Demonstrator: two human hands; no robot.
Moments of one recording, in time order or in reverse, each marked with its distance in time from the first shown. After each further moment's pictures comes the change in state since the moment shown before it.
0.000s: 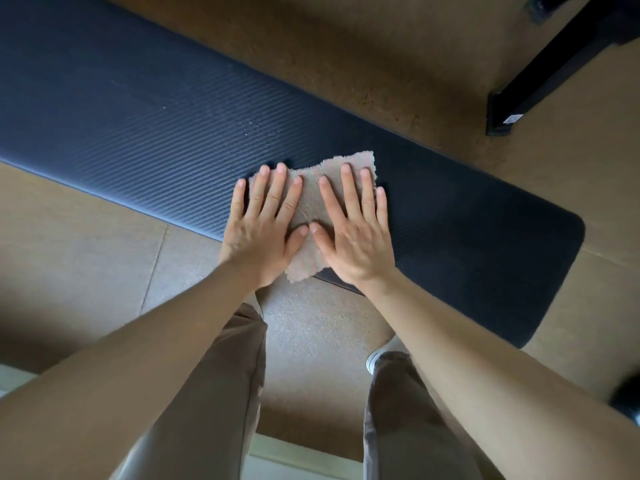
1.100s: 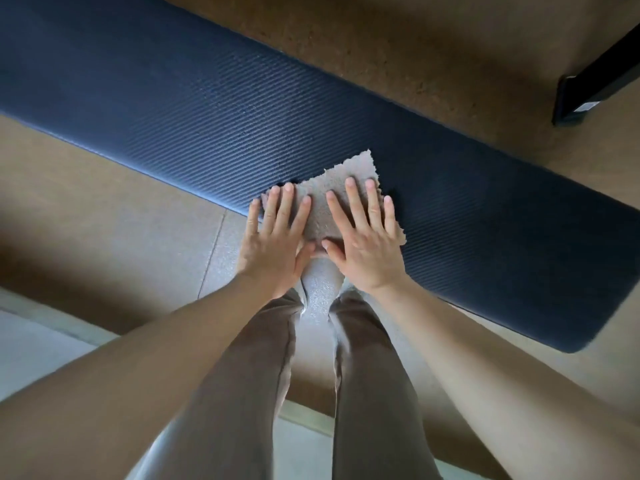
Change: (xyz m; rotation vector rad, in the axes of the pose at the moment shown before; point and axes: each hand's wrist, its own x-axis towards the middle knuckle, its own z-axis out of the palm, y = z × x) left_hand -0.055 -0.062 -0.019 0.119 -0.201 -0.069; right_hand 0.003 -0.076 0.003 -0.037 -0.061 -0.108
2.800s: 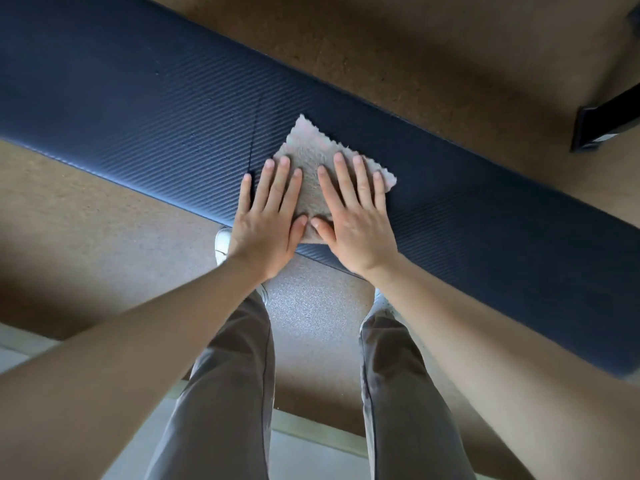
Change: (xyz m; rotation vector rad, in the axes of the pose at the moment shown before) left_hand 0.062 -0.172 -0.011 -0.175 0.180 0.061; right_hand 0.143 -0.112 -0.033 -0.013 0.032 -0.029
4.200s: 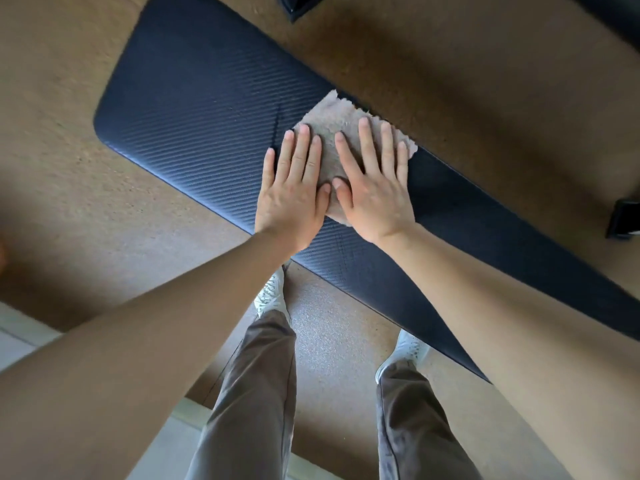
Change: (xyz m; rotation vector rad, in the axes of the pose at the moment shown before) left_hand 0.056 -0.124 -0.041 -0.152 0.078 -0.260; right_hand 0.168 -0.082 -0.027 -0.097 0.009 -0.082
